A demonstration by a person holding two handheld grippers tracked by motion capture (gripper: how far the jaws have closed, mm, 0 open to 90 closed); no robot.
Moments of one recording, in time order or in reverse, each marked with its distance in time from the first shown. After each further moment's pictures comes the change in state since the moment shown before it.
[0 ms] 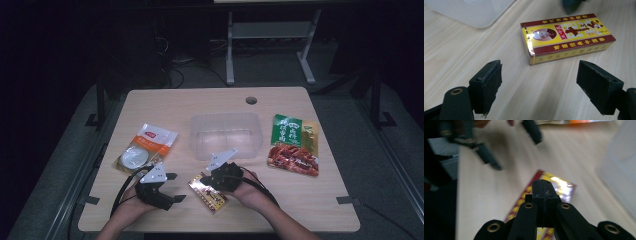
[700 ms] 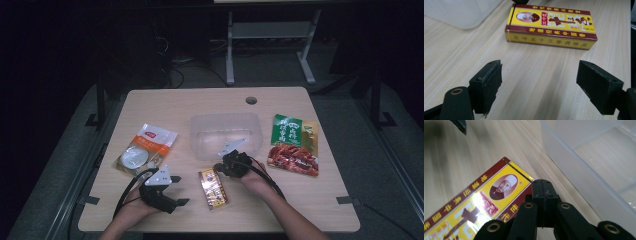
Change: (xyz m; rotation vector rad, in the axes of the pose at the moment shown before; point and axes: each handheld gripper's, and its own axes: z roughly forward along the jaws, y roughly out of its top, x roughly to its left) left arm -0.008 0.003 0.007 0.025 -0.034 0.027; right arm -0.058 -0.024 0.012 0.039 -0.127 0.134
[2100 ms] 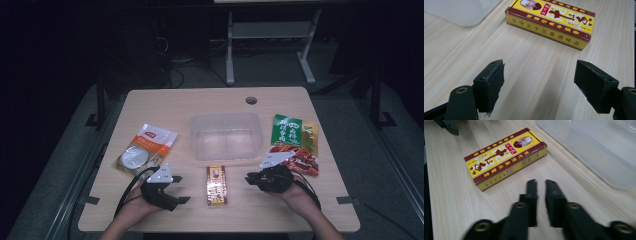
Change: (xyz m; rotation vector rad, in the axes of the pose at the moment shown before) left arm 0.004 0.002 0.005 0.009 -0.005 -0.021; right arm -0.004 -0.071 -0.090 -0.059 -0.013 0.050
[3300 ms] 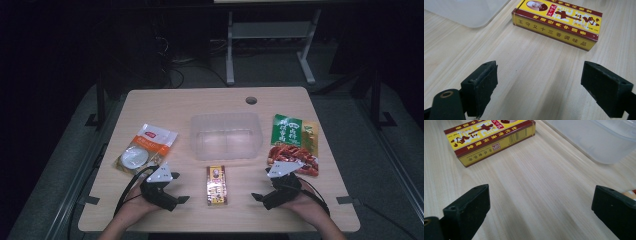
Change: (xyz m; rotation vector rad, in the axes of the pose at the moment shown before) left arm 0.003 0.000 -0.001 0.000 0.029 0.006; right arm 0.000 -0.033 -0.006 0.000 -0.096 -0.026
